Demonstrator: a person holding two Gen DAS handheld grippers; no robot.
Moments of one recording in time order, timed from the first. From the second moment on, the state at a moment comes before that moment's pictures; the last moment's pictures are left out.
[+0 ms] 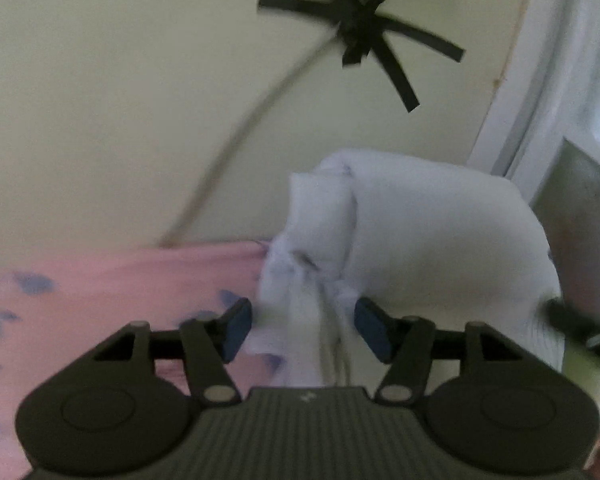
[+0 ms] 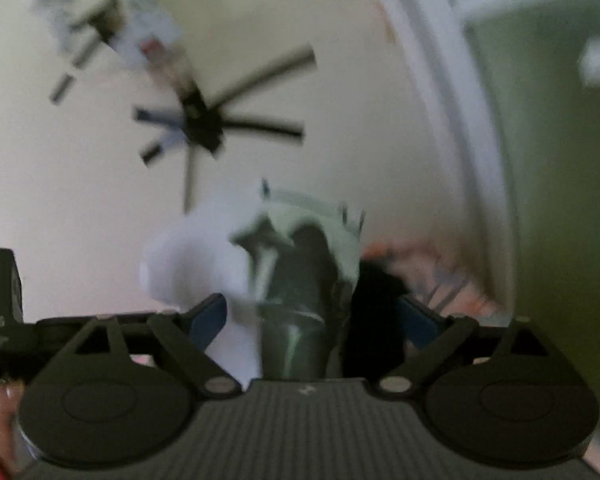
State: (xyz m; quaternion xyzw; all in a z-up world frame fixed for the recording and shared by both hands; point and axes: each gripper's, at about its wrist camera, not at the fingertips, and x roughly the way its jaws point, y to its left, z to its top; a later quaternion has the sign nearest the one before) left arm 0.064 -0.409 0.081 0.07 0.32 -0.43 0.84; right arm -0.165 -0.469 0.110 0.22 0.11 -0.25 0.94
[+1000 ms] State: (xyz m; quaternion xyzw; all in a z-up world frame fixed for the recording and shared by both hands) left arm -0.139 -0.158 0.077 0.21 0.17 -0.28 0.92; right arm -0.267 -0.204 0.094 0.23 0.20 -0.23 0.92
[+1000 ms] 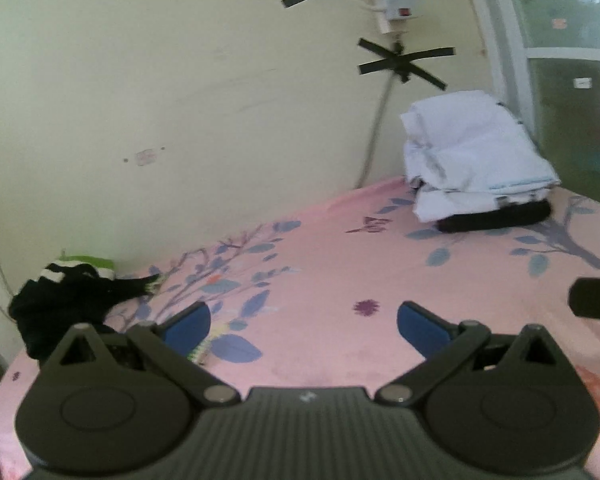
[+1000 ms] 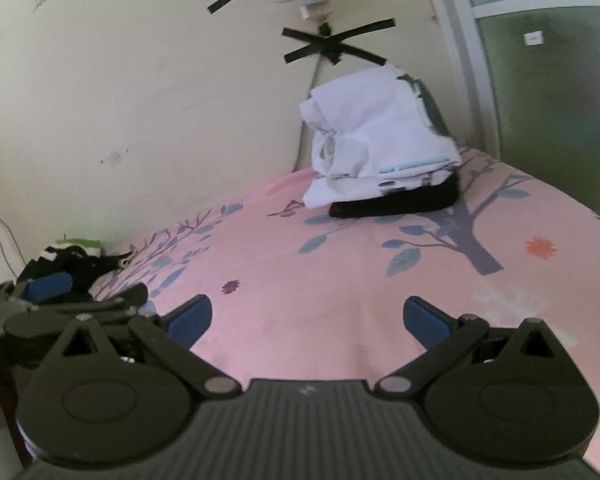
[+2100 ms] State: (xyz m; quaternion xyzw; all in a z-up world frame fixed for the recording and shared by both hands) left arm -0.153 -0.159 0.068 0.21 0.19 -0.30 0.91; right arm -0.278 -0.198 0.087 0.24 0.20 -0.24 0.92
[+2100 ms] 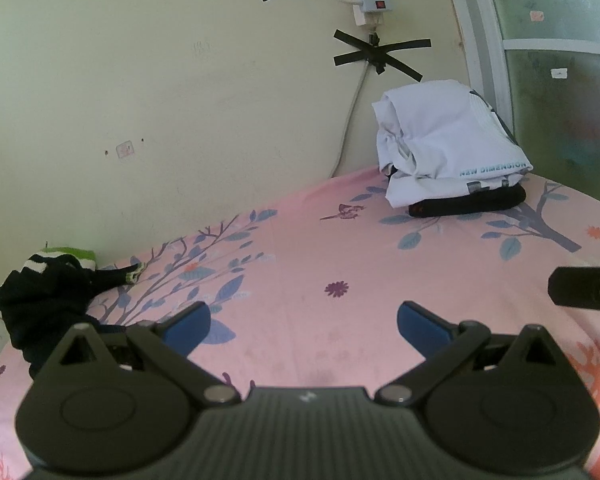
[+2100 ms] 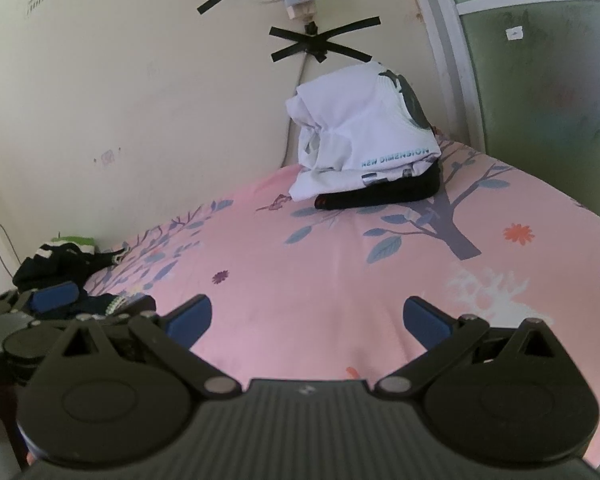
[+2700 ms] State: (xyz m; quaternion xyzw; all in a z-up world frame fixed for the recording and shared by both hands) left arm -0.143 -0.153 0.061 0.20 0.20 -0.30 0.91; right arm -0.268 -0.192 0.085 0.23 0.21 -0.24 0.92
